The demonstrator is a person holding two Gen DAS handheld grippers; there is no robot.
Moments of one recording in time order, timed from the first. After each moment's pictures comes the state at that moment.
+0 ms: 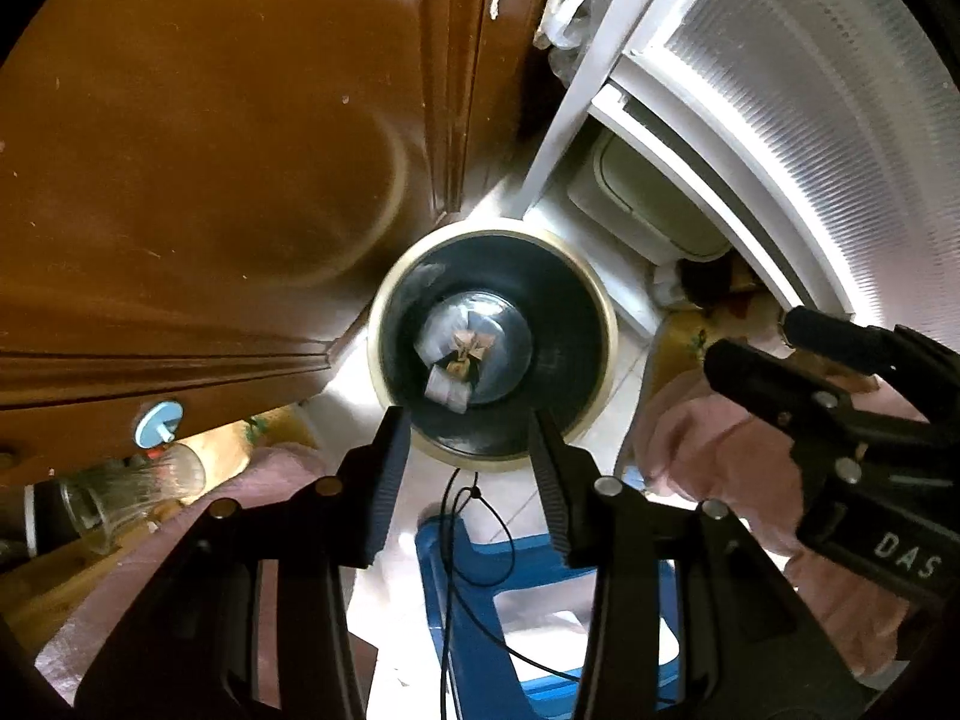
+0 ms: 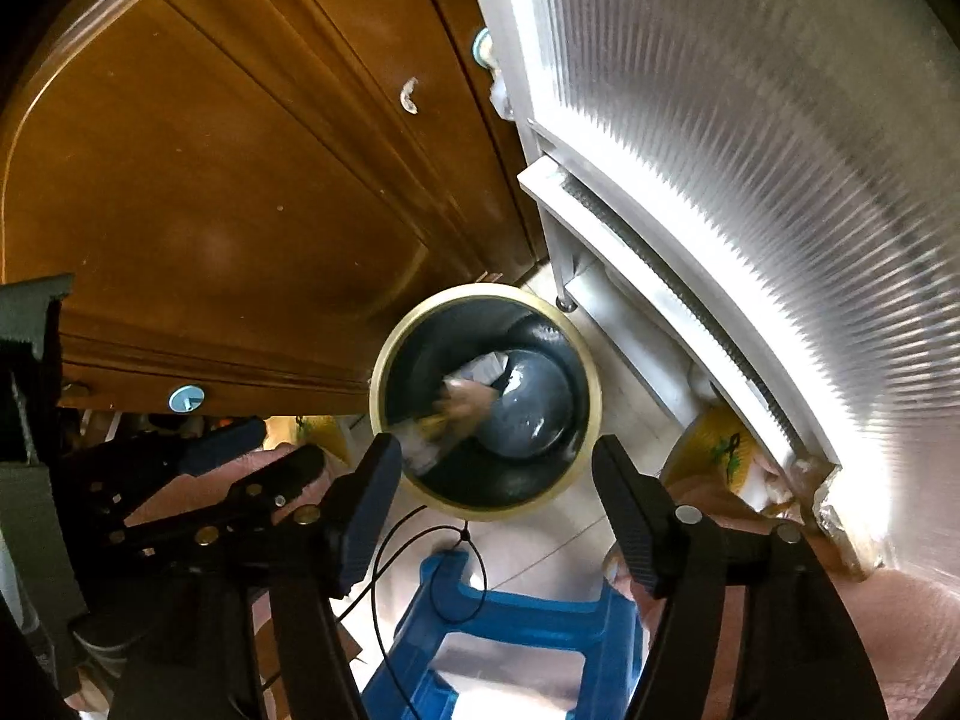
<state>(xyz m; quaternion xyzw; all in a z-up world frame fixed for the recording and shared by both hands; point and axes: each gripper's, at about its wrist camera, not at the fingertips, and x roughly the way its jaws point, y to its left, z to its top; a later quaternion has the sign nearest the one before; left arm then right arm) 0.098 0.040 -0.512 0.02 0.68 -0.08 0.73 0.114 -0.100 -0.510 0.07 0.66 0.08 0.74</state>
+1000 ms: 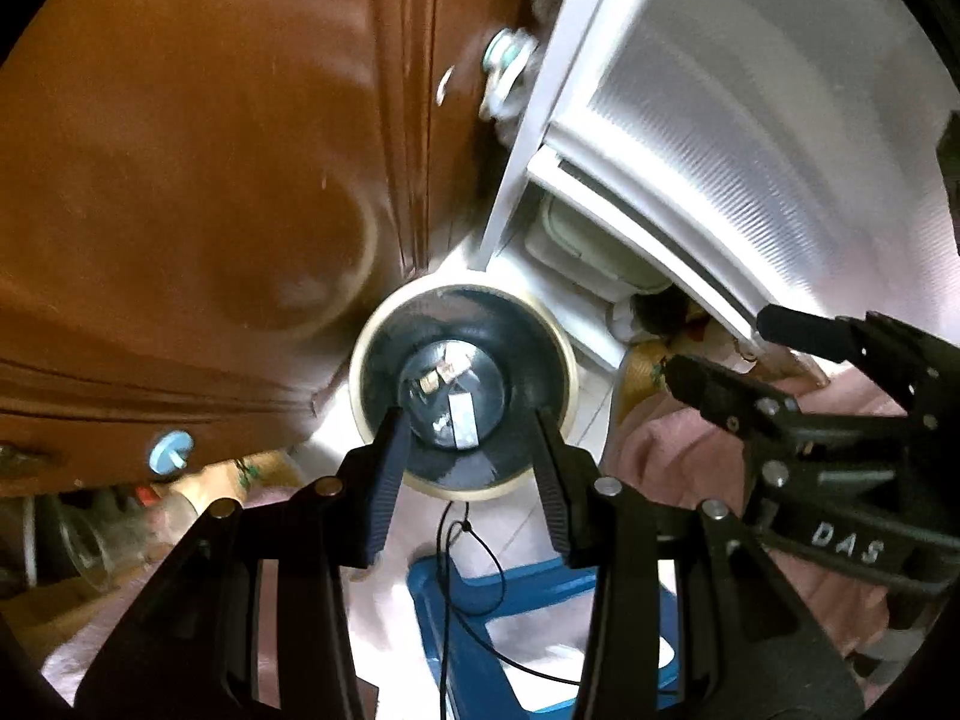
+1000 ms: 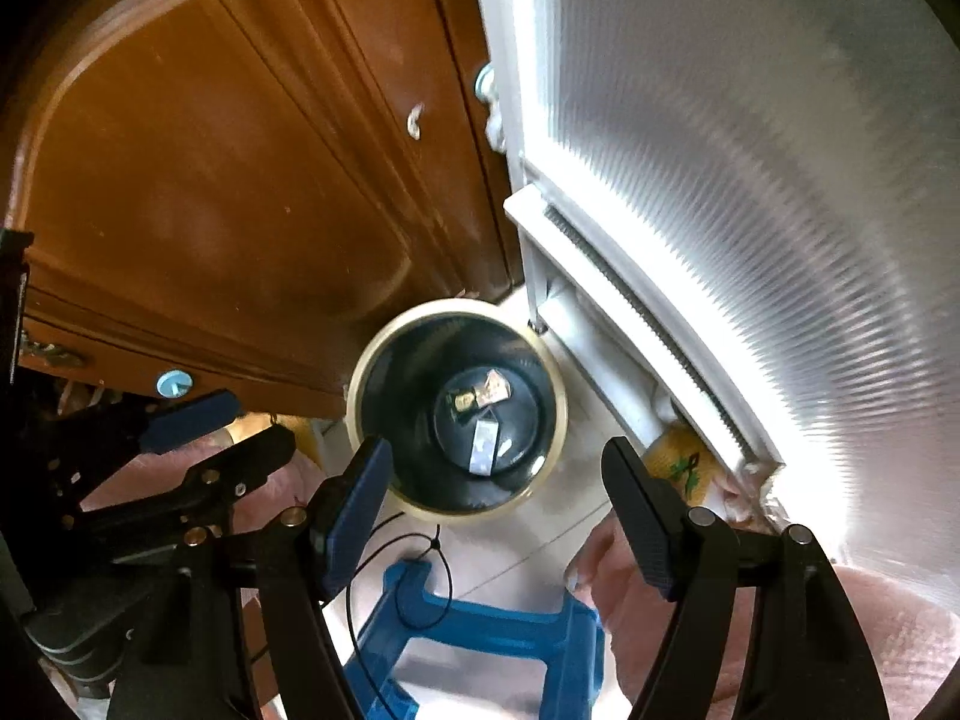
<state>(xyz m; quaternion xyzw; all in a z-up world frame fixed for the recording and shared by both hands) 0.080 0.031 -0.464 0.02 0.61 -0.12 0.78 0.096 -0.103 -0.484 0.03 0.63 0.07 0.78</state>
